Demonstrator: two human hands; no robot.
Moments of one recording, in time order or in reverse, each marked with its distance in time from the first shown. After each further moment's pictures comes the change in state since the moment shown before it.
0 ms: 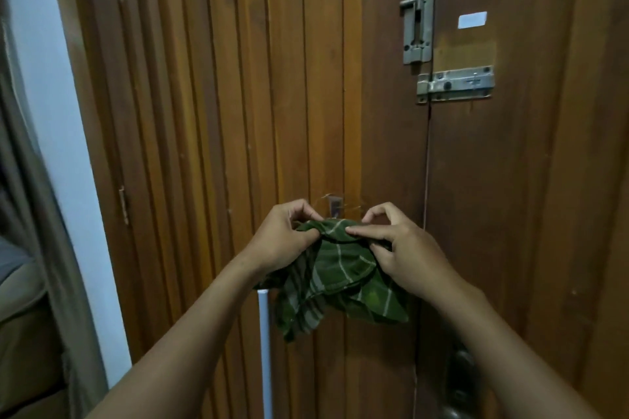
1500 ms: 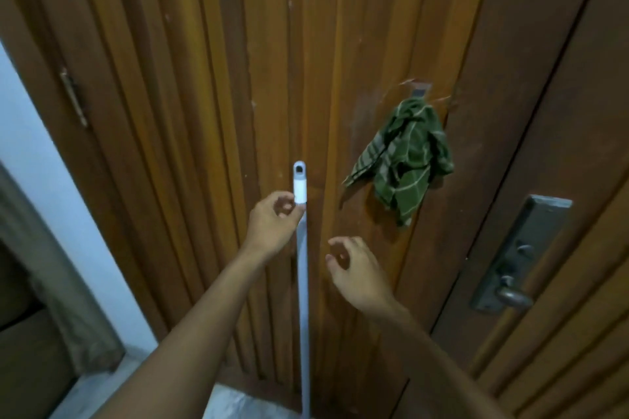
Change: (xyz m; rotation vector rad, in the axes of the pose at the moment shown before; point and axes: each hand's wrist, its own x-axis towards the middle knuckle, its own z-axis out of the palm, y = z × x) left_hand -0.034 -0.253 -0.019 -0.091 0.125 -0.288; right_hand -0.049 -0.061 0.279 0.122 -0.106 0.625
